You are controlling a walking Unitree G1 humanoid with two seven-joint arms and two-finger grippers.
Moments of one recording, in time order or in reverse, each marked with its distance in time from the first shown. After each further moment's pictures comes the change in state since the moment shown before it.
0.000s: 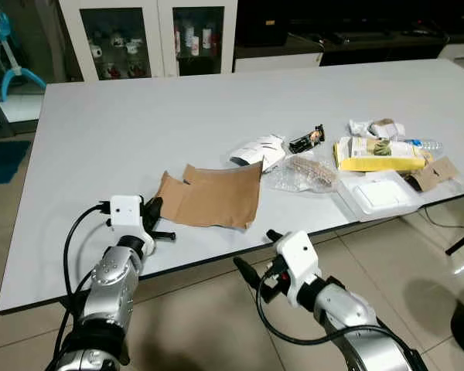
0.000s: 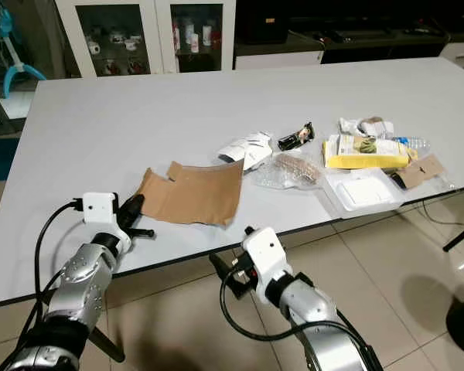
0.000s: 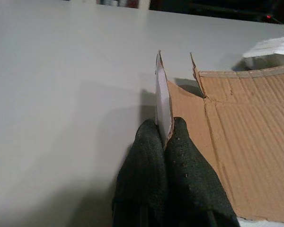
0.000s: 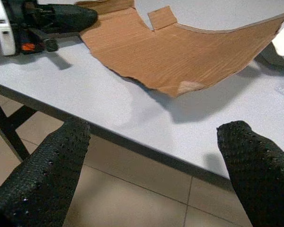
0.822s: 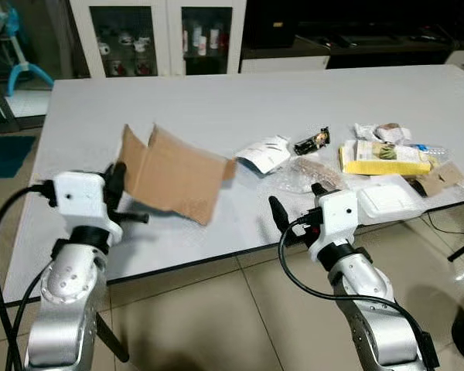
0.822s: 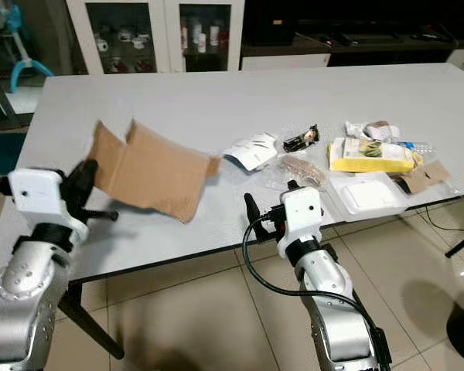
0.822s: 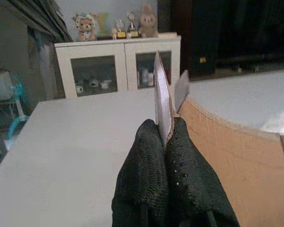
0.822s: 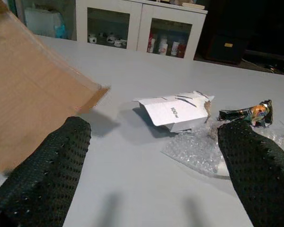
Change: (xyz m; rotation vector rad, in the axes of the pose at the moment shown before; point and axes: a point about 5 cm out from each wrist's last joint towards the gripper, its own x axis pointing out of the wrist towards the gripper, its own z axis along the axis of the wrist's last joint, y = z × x) left arm -0.061 -0.008 0.093 0.228 -0.230 0.093; right arm -0.003 -0.044 0.042 0.036 -0.221 -0.363
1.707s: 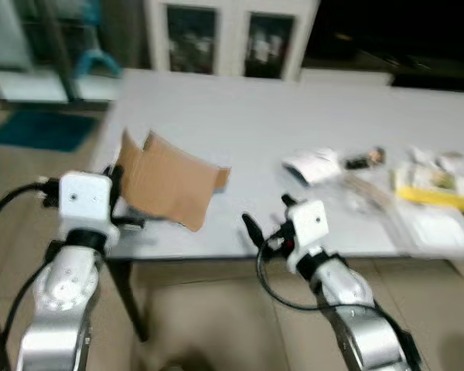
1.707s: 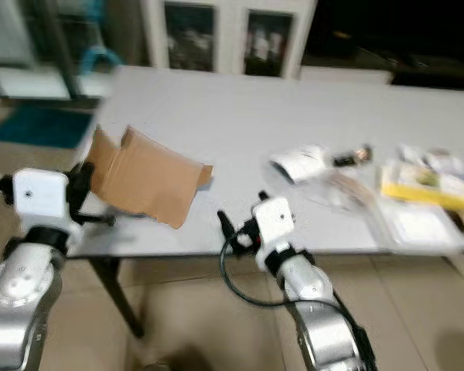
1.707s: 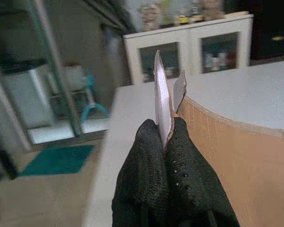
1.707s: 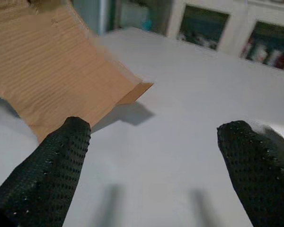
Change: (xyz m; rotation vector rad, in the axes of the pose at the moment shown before) left arm -0.005 0.004 0.010 0.107 0.031 0.035; right arm 0.003 0.031 -0.009 -0.005 0.038 0.165
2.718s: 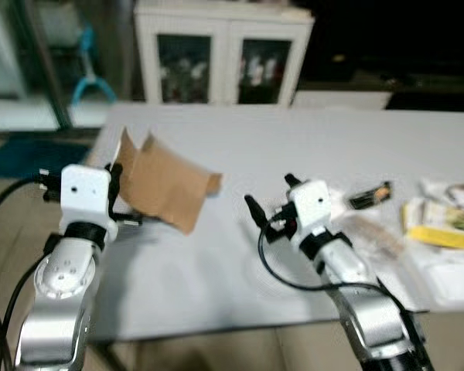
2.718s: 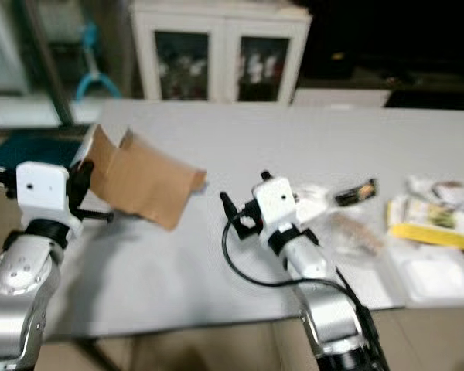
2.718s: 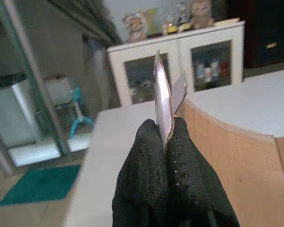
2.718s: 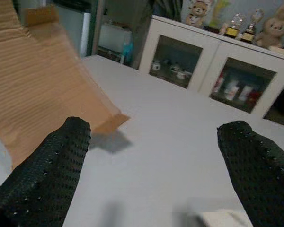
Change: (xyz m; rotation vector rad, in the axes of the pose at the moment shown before) left arm 0.010 -0.003 -0.001 -0.003 0.030 -0.036; right arm 0.013 -0.019 0.018 -0.090 -0.012 -0.007
